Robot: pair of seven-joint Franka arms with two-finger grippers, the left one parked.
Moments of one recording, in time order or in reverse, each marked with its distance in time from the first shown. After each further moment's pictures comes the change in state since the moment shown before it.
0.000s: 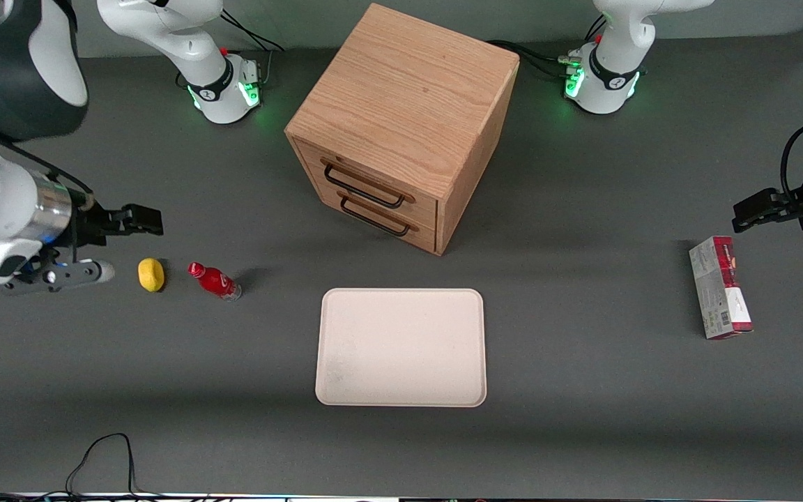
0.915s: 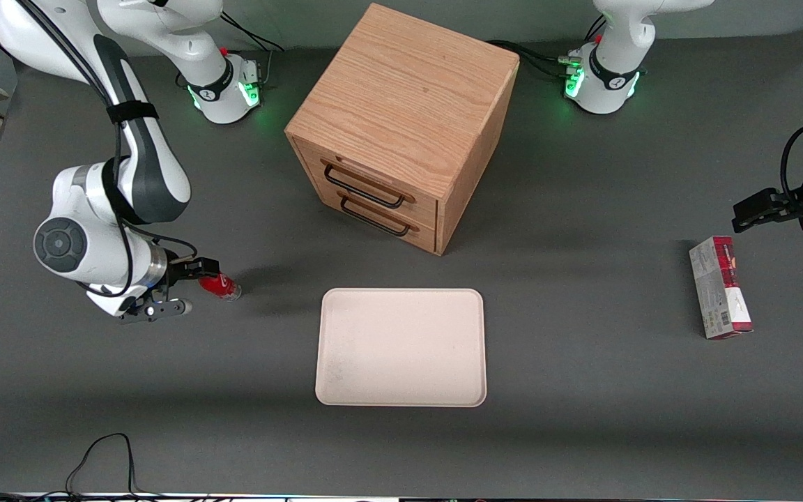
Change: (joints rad) arm -0.004 -0.038 -0.013 -0.626 -0.022 0.648 -0.033
